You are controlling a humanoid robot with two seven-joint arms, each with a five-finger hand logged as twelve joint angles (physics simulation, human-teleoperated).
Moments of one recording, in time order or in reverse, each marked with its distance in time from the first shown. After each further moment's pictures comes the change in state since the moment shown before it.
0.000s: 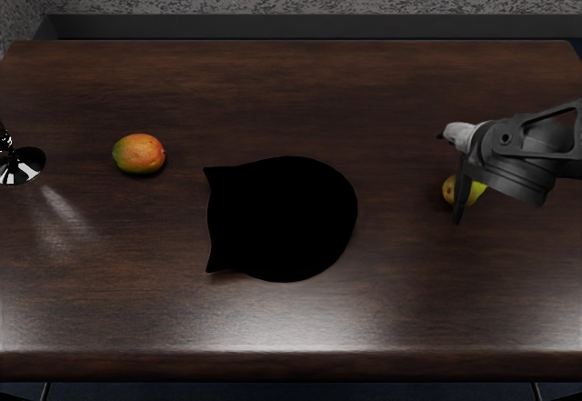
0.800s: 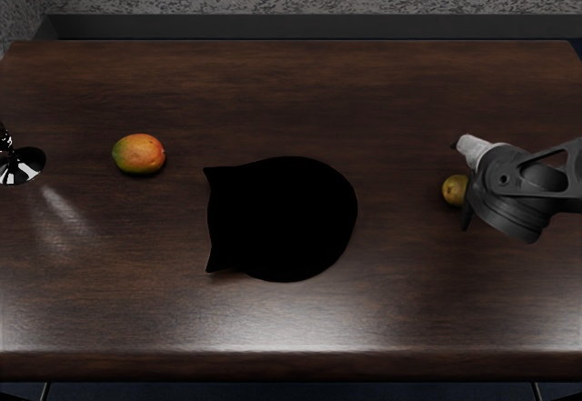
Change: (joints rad) left arm 0.000 0.000 0.000 0.000 0.000 0.000 0.000; right arm -0.111 -0.002 -0.016 0.021 -0.090 -0.194 0.000
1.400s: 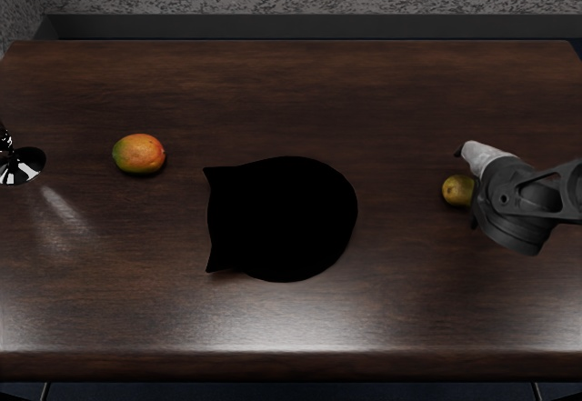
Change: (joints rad) left arm 0.000 0.000 0.000 0.000 0.000 0.000 0.000; right arm -0.115 0.003 0.011 -0.087 -0.149 -0.003 0.000
